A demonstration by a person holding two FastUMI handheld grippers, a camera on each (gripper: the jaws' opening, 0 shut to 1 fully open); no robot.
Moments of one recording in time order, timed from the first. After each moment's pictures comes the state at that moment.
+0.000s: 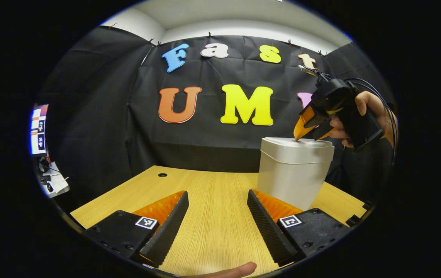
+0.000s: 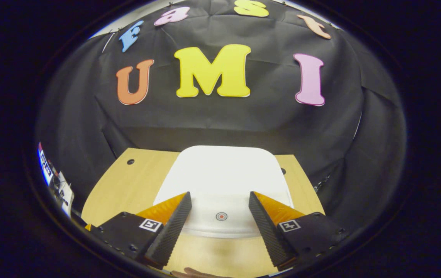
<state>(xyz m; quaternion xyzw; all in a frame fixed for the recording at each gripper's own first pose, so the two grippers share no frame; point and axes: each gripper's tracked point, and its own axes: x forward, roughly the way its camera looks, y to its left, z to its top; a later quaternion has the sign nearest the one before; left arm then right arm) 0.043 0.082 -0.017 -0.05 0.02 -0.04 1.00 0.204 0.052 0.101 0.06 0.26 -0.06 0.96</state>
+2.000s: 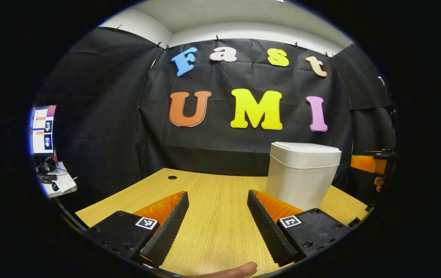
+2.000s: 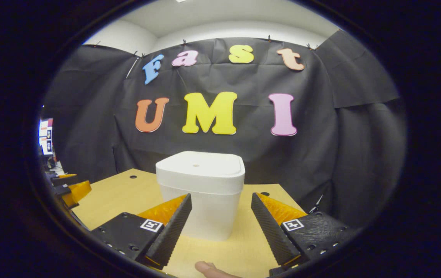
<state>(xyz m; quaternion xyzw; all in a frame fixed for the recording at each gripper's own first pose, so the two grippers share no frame) 0.038 0.094 -0.012 -0.06 0.02 0.00 1.00 0.052 -0.002 0.042 0.02 0.01 -0.05 1.00</state>
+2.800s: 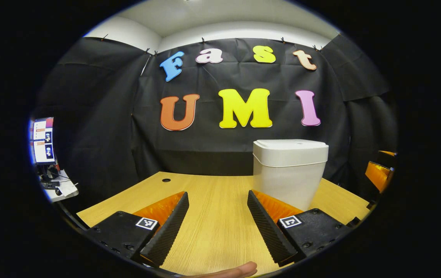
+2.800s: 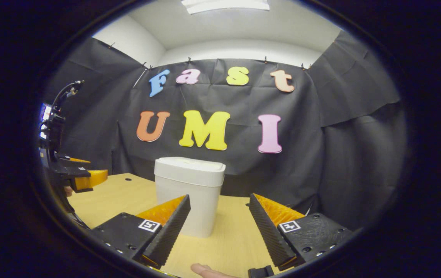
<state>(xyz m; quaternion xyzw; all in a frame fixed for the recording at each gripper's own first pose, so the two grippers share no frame) 0.027 0.031 -0.001 -0.02 0.01 -0.01 1.00 -0.016 -0.033 0.030 -0.01 -0.08 -0.07 0.99</state>
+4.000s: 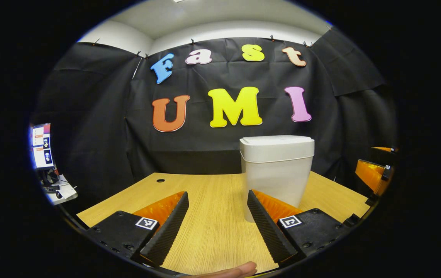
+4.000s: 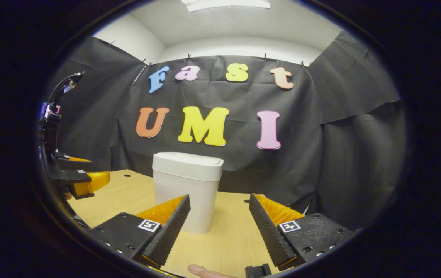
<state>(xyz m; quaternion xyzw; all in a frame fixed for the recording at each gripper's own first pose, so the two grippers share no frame) 0.014 0.005 -0.004 0.00 0.01 -0.02 1.00 -0.016 -0.036 0.018 -0.01 -0.06 -0.07 1.00</state>
